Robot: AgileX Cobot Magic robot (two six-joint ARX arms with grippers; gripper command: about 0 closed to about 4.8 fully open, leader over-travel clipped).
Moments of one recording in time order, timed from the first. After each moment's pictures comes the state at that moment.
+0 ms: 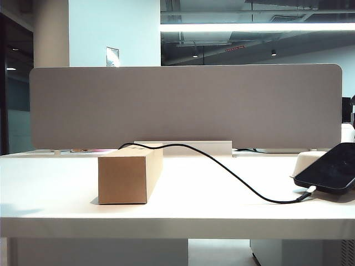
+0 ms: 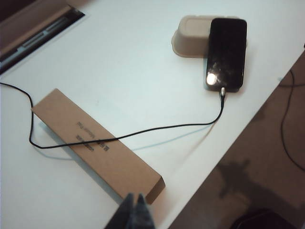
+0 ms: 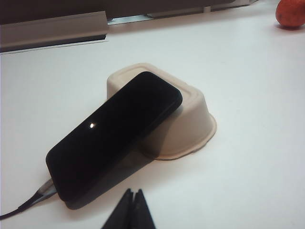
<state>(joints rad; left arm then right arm) -0.61 1.04 1.36 -0.88 0.15 0.23 -0.05 0.00 0.01 -0.20 0.02 0.10</state>
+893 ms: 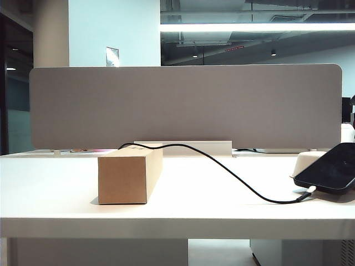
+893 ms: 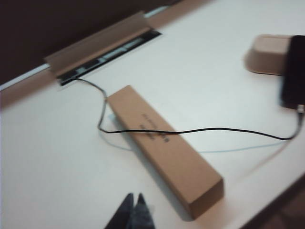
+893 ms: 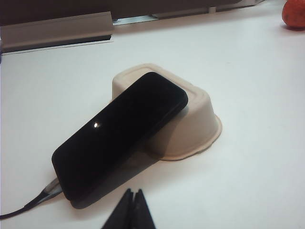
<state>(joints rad) -0.61 0.69 0.87 -0.53 -0.13 0.19 -0.05 0.00 0.01 -0.19 0.00 0.10</state>
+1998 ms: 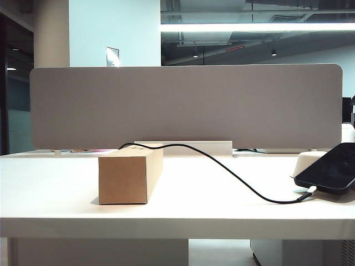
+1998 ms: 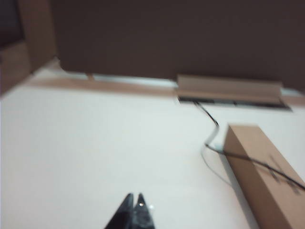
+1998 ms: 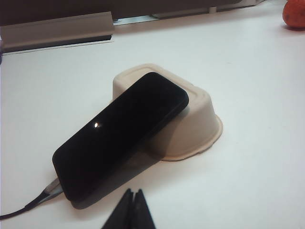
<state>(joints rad) -0.08 0.20 0.22 -0.01 -0.05 -0.07 -0.05 0.00 0.01 -0.19 0.00 0.10</state>
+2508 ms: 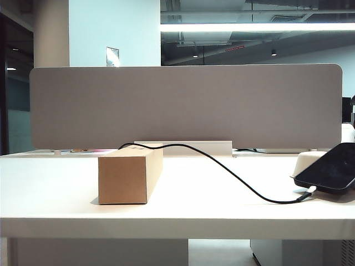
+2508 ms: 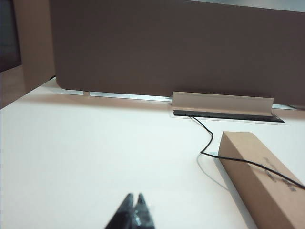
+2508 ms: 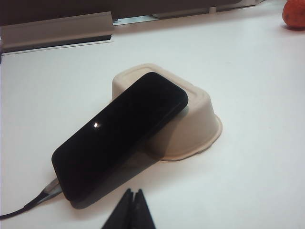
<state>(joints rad) -0.01 0.00 0.05 0.06 0.04 -0.06 -0.05 0.00 0.01 -0.19 0.00 0.10</state>
